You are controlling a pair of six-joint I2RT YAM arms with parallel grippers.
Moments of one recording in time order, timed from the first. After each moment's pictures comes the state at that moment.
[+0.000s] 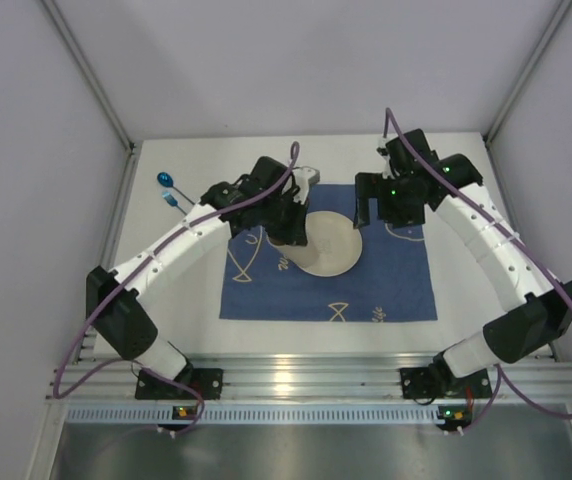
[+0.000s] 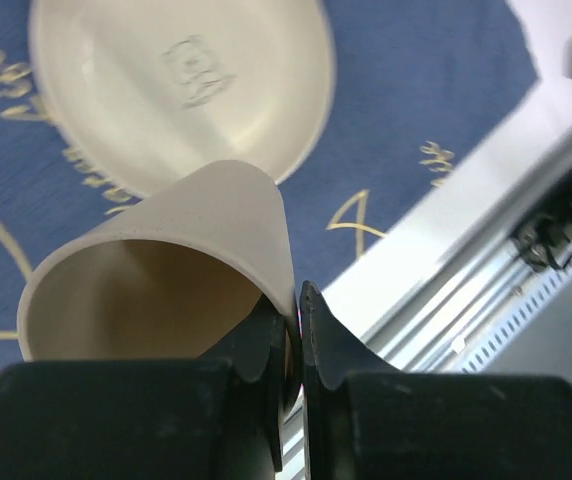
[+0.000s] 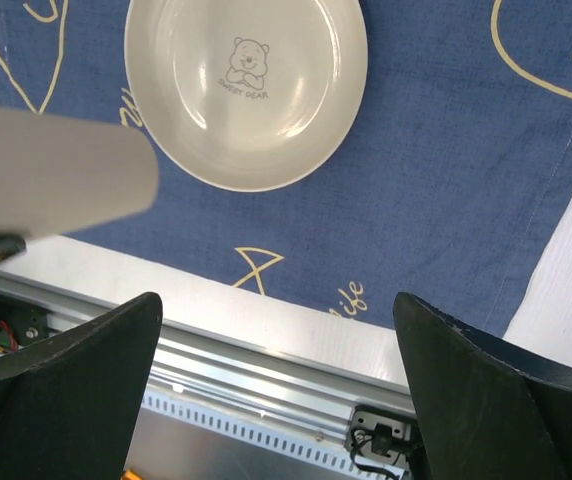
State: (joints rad) left arm -0.67 1.56 1.49 -0.80 0.25 -0.23; right arm 0.45 1.48 1.62 -1.18 -0.06 0.37
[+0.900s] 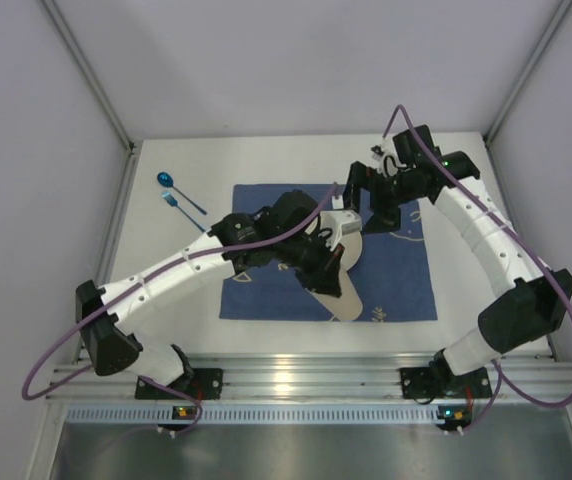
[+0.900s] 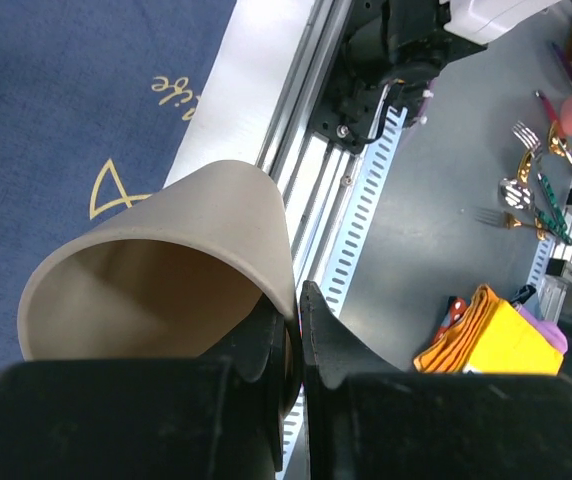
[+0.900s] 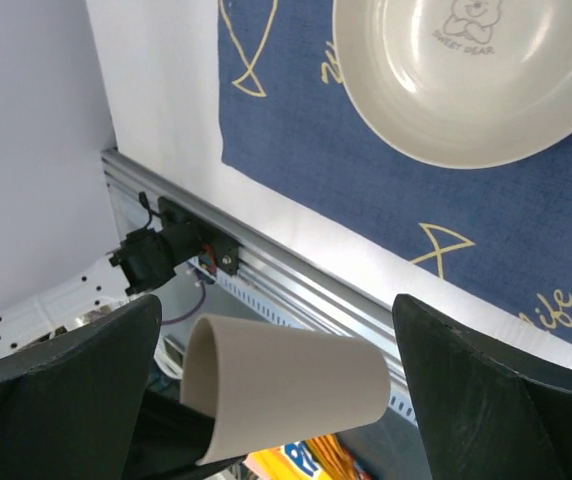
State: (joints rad) left arm -0.97 1.46 1.46 -0.75 0.51 -0.24; right arm 0.36 1.54 1.59 -1.07 -0.55 0.54
